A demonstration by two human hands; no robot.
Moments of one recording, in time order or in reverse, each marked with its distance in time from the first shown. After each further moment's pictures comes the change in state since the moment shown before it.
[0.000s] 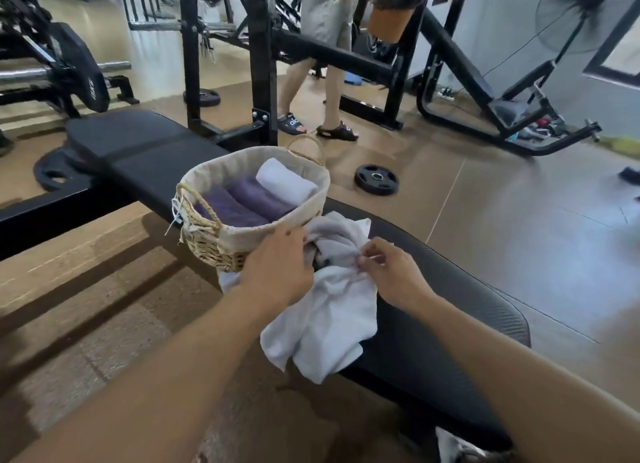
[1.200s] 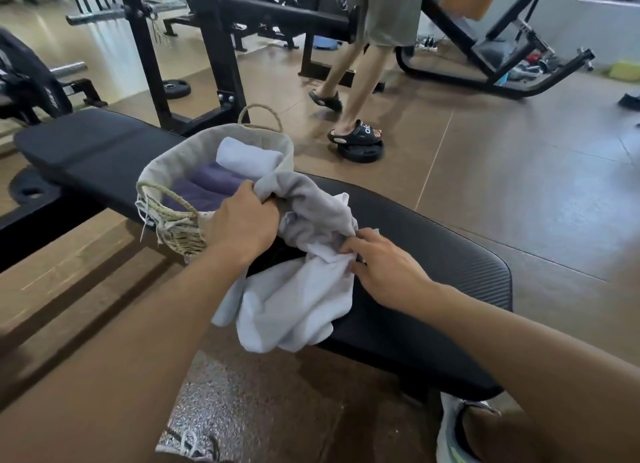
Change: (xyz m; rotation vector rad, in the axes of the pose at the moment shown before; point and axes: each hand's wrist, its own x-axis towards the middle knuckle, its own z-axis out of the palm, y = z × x) left_hand 0.029 0.039 0.001 -0.069 -0.008 -0.351; right_hand -0.049 0.039 -0.017 -0.275 -0.090 -0.211
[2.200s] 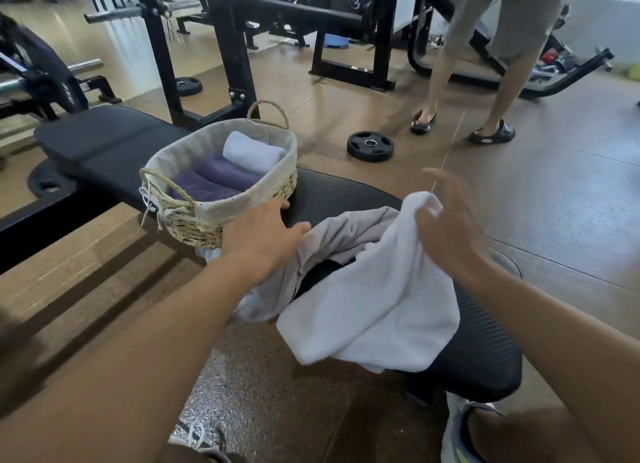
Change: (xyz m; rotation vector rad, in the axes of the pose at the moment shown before) left_hand -0.011 -0.015 0.011 0.171 -0.035 0.170; right_hand 0.007 0.018 -0.053 0.289 0.532 0.306
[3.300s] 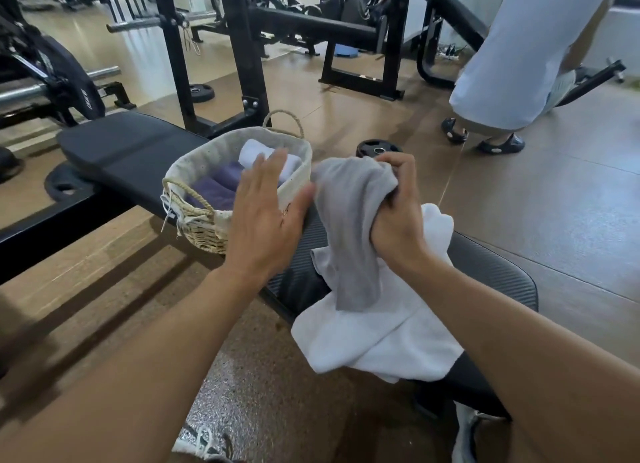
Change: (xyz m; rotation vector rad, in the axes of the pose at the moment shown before) left_hand -0.011 -0.007 -0.024 -0.375 0.359 0.312; right_hand -0.003 -0.077 0.061 0.525 0.007 -0.324
